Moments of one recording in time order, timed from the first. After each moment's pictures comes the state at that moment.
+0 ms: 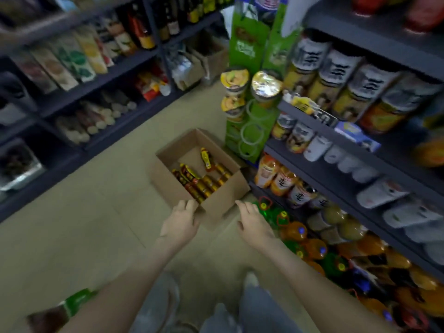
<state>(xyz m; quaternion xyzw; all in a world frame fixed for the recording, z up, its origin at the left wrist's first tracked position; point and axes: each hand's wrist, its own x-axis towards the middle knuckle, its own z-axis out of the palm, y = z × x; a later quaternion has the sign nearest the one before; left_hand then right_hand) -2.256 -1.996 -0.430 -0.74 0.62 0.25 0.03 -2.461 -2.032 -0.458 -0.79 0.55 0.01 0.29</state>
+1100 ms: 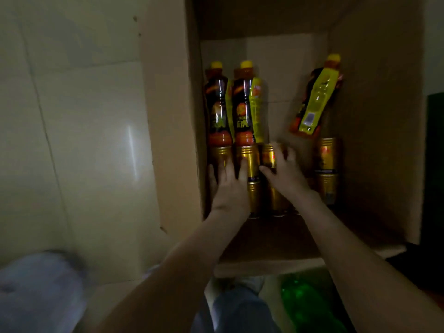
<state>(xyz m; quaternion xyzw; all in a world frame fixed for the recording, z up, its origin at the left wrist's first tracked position) -2.153 -2.308 -1.082 -0.82 0.37 0.42 0.10 -2.231 -2.430 -1.132 -0.78 0.44 0.26 0.37</state>
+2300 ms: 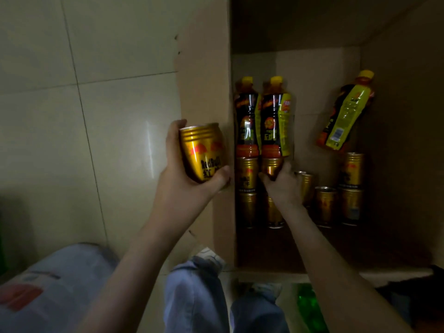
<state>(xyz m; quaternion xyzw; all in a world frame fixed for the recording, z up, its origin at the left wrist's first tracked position) -2.035 -2.244 -0.974 -0.82 0.08 0.37 -0.43 -2.183 -2.383 -1.135 -0.68 0.56 0.22 0.42</state>
